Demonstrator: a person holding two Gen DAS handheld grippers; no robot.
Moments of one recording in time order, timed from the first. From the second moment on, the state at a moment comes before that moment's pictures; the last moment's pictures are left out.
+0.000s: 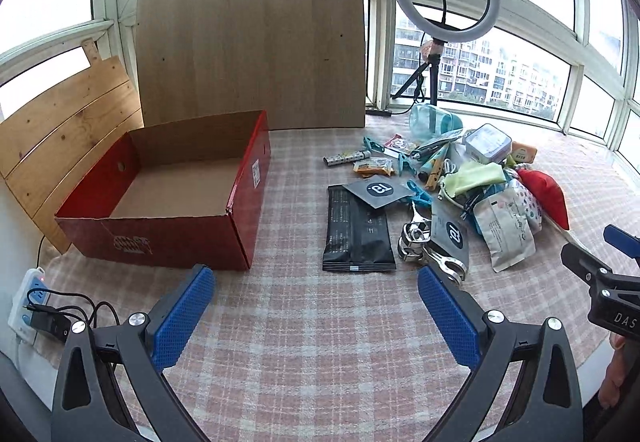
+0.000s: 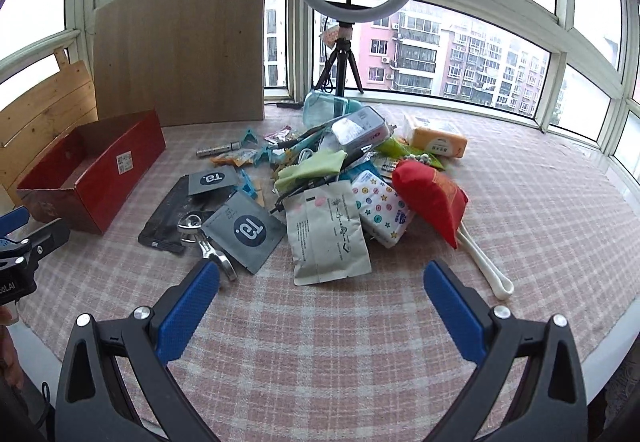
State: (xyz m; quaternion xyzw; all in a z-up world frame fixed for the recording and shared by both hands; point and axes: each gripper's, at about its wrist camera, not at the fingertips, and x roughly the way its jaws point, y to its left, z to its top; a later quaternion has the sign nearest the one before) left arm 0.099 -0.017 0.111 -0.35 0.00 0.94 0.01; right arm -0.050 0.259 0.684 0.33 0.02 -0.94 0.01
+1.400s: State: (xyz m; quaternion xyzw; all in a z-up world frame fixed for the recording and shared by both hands) left arm 0.055 0.065 0.084 -0.38 0.09 0.90 0.18; right arm -0.064 0.364 0.661 0.37 -0.01 -0.93 -0.04
